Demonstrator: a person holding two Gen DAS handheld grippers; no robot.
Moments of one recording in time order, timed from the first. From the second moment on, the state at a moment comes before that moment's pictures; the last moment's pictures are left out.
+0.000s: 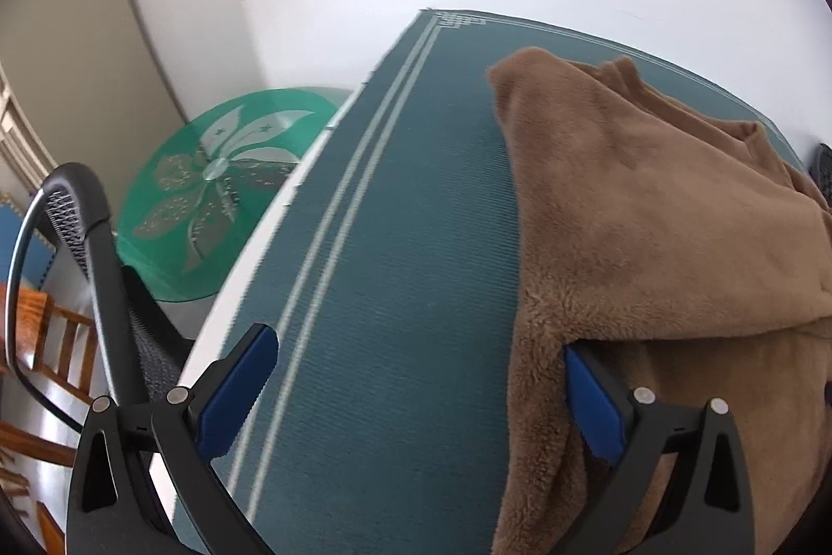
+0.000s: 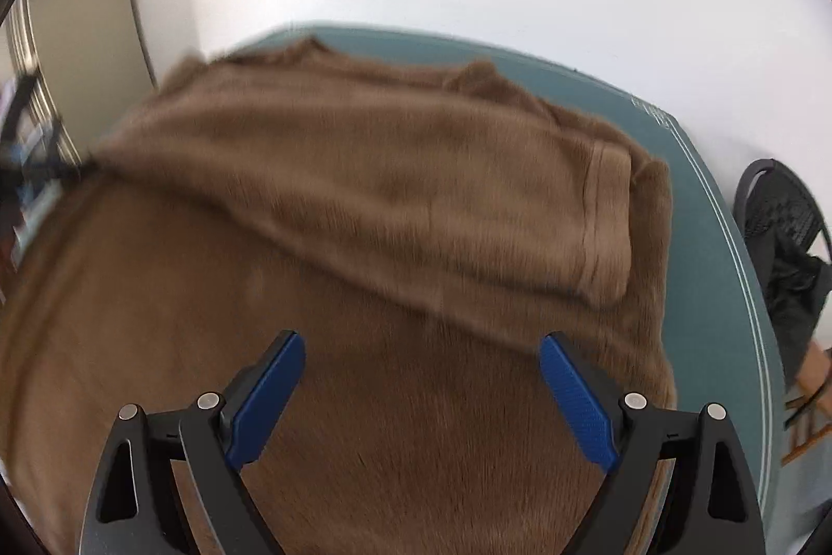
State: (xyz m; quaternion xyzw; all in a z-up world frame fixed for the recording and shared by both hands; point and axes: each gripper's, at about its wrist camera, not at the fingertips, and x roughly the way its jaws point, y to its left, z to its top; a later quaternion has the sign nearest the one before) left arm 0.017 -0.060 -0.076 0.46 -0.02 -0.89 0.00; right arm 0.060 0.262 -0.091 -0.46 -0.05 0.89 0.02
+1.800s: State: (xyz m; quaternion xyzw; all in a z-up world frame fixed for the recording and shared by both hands) left arm 0.200 -0.027 -0.054 0.41 -0.17 -0.88 -0.18; right arm 0.281 0.294 0.011 -0.30 -0.03 0.95 -0.05
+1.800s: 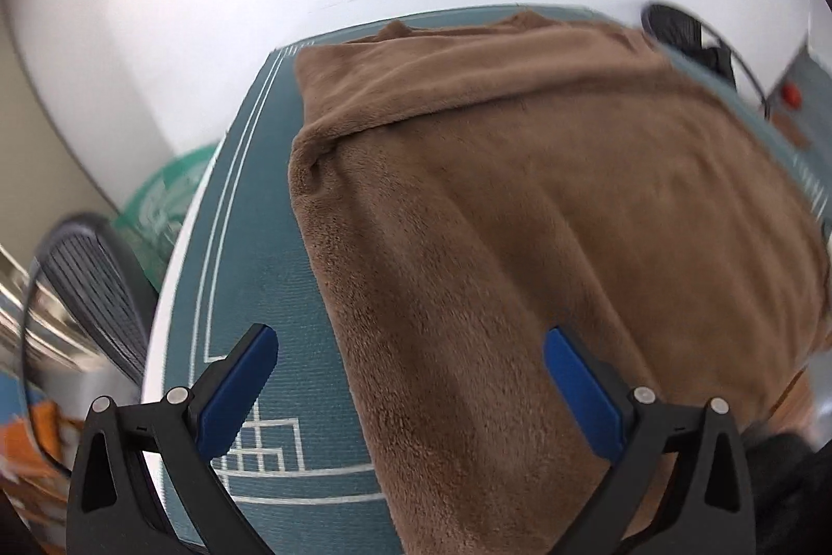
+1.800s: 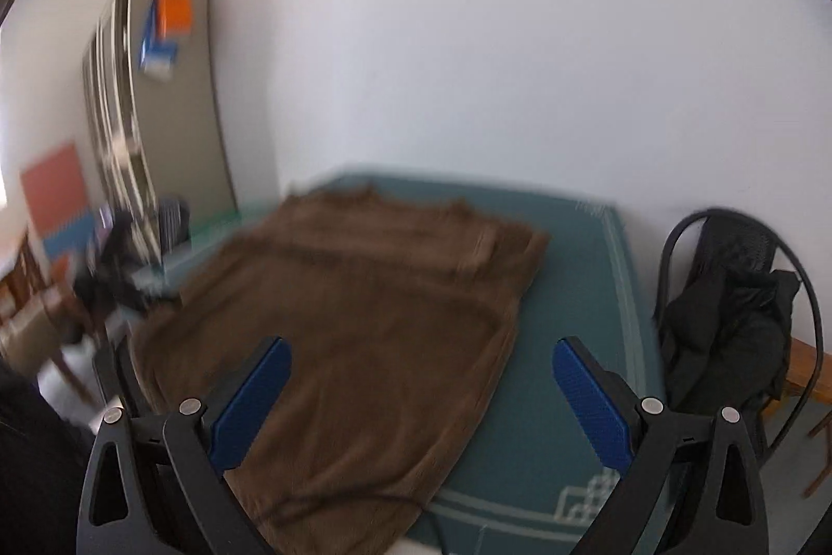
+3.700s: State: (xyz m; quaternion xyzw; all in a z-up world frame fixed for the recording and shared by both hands) left arm 0.258 -0.070 -0.065 0.41 -0.06 -0.88 -0.25; right arm 0.331 0.303 -0.080 -0.45 0.05 0.89 -0.06
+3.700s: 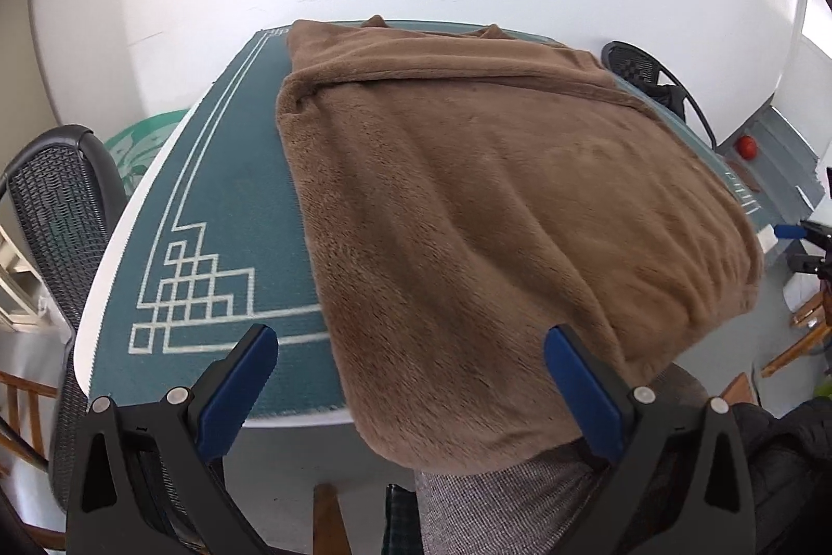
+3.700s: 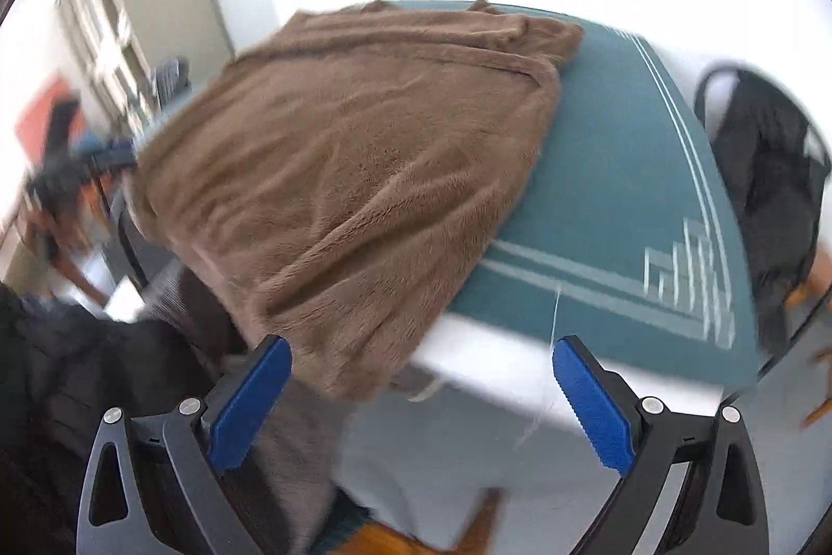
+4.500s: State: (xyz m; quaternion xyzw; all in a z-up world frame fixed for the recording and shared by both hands) left arm 0.284 -0.079 -0.069 0.41 -0.05 -0.88 -0.22; right arm 0.288 0.316 -0.160 -0.41 0.33 0.83 -0.20
